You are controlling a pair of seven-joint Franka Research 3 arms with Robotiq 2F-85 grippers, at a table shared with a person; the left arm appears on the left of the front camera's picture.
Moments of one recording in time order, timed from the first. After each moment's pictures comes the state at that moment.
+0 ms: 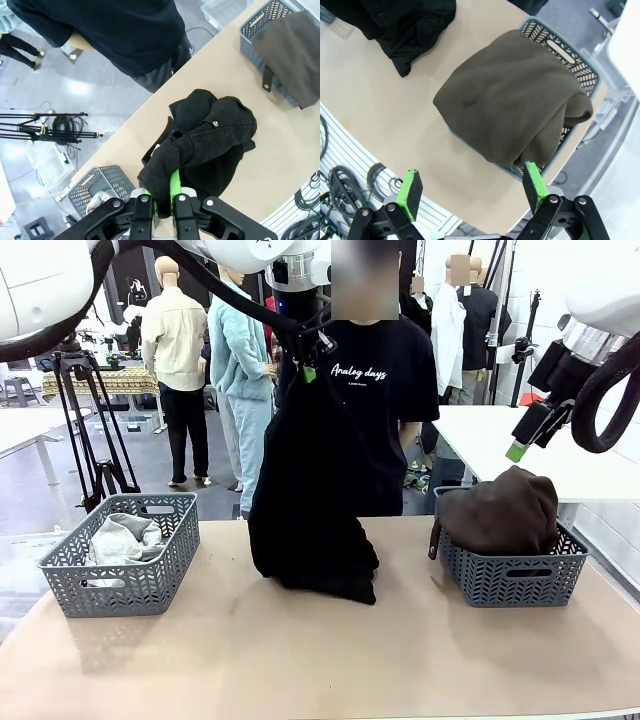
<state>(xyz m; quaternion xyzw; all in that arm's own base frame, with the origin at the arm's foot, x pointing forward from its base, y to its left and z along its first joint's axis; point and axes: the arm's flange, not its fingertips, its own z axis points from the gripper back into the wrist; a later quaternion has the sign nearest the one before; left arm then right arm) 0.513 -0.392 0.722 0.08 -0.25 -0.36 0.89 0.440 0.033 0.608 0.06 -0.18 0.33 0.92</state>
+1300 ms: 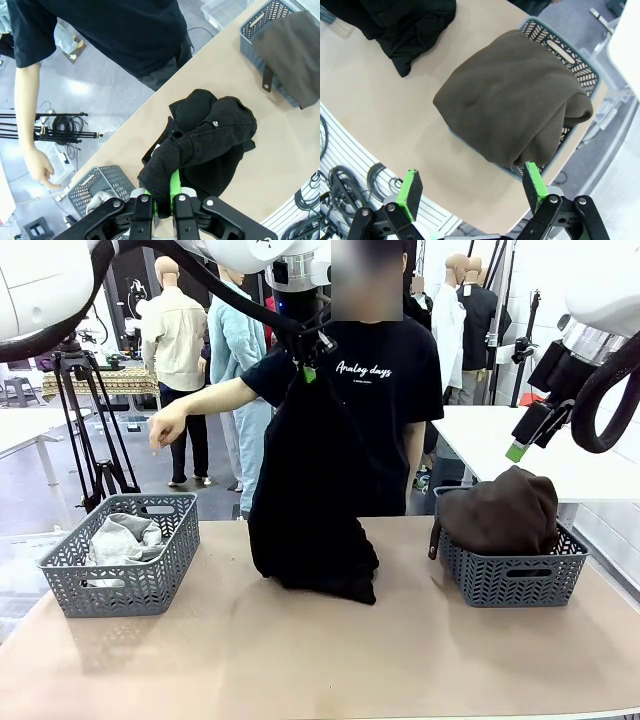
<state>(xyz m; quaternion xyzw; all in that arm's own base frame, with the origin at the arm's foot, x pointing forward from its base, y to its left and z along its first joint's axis) 0.513 -0.392 0.722 0.08 -0.25 -0.36 0.89 0.440 0.033 0.608 0.06 -0.18 0.33 0.92</state>
